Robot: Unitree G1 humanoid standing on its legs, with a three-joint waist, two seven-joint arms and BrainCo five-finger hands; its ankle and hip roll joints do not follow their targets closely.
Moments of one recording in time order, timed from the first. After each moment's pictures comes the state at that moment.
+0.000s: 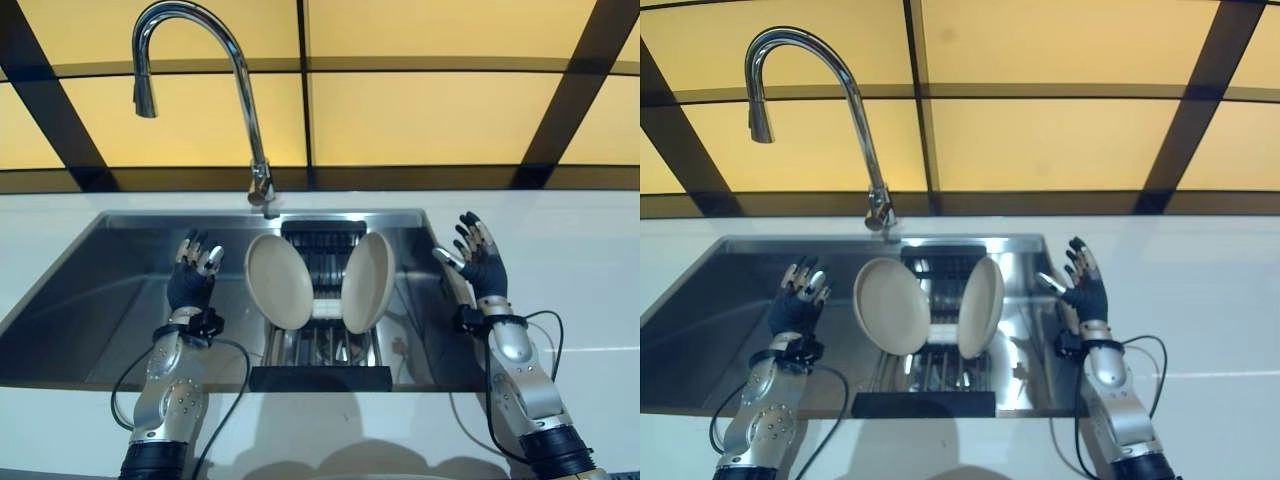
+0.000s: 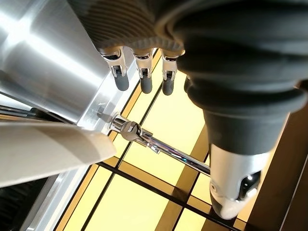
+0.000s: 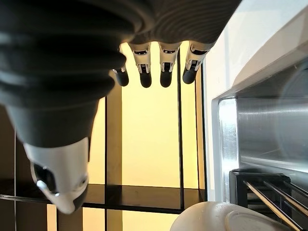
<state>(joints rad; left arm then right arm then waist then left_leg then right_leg) -0.01 0.28 0.10 -0.03 -0.77 -0.06 0.08 -0.06 -0.38 0.09 -0.04 0.36 -0.13 -0.22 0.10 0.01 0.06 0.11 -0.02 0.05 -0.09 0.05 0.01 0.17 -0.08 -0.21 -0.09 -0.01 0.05</state>
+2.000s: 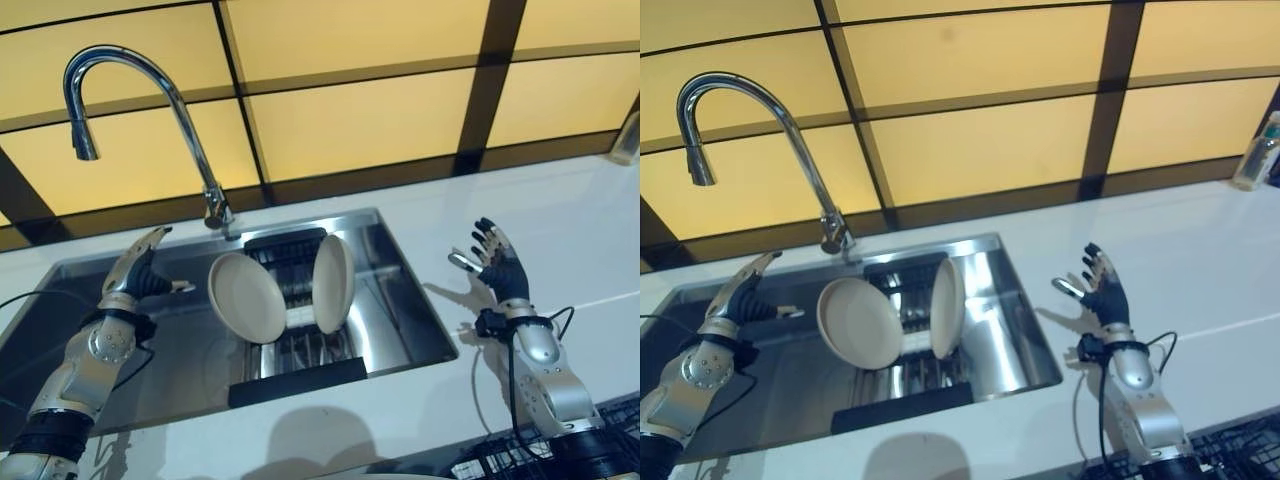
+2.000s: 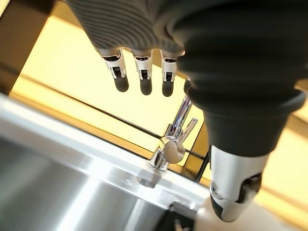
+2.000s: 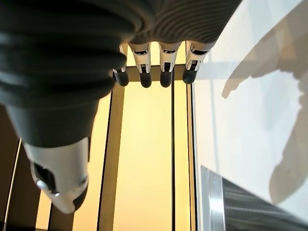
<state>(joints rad) -0.09 0.85 -0.05 0.34 0.39 -0.14 0.16 -0.02 -0.53 0.05 -0.03 0.41 -0.08 -0.16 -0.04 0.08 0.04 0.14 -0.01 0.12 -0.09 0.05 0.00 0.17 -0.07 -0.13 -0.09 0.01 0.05</state>
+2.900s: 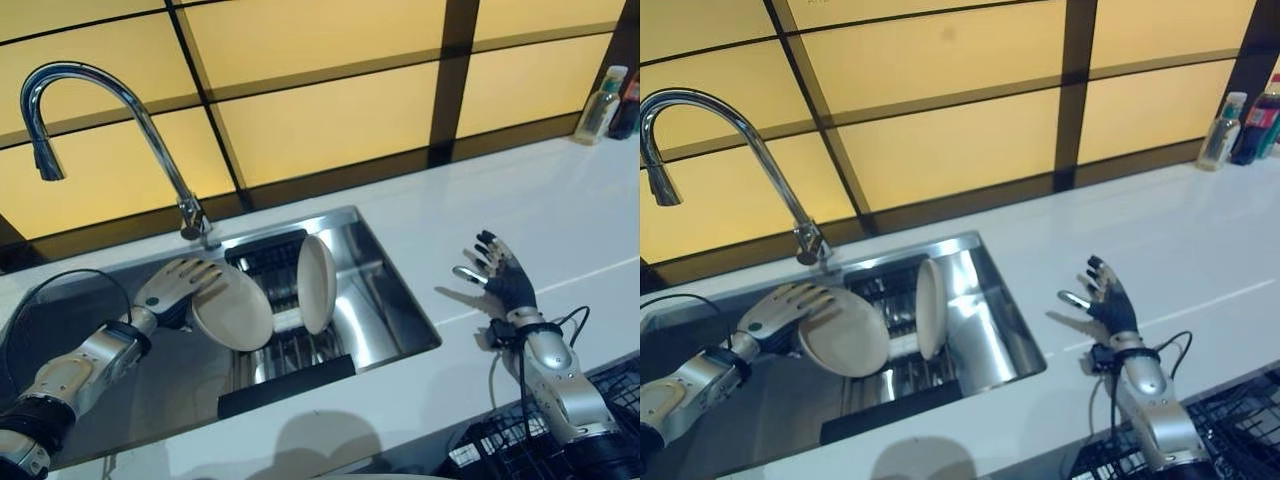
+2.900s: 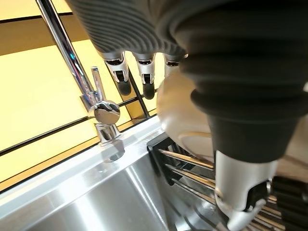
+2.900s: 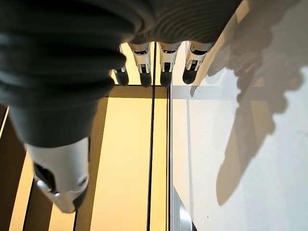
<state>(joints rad) -0.17 0.99 -0.38 0.44 0.89 -0.26 0.38 0.00 -0.59 0.05 0.02 0.43 -0.08 -0.12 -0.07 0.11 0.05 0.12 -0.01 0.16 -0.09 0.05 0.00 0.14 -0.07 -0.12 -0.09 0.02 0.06</state>
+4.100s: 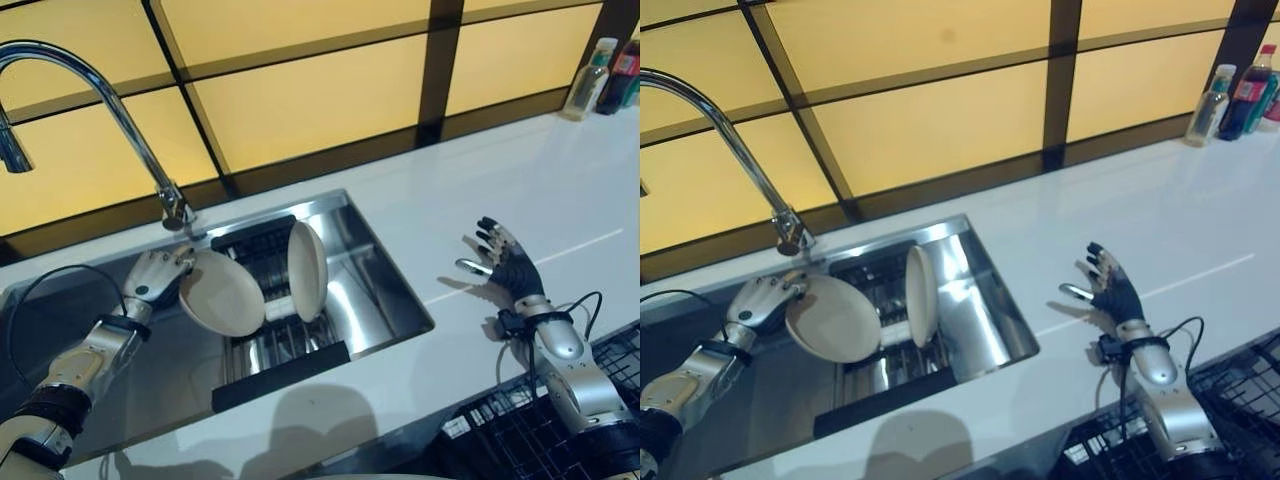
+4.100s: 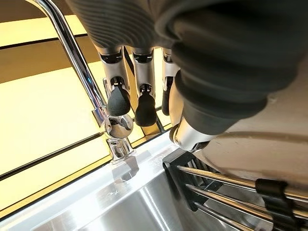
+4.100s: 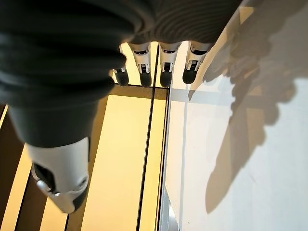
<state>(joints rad) -0.26 0.91 -0.36 0.59 0.99 -0.19 0.55 -0.03 -0.64 0.05 0.02 0.42 -0.10 -0.06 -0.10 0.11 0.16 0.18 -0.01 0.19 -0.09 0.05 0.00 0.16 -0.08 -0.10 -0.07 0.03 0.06</state>
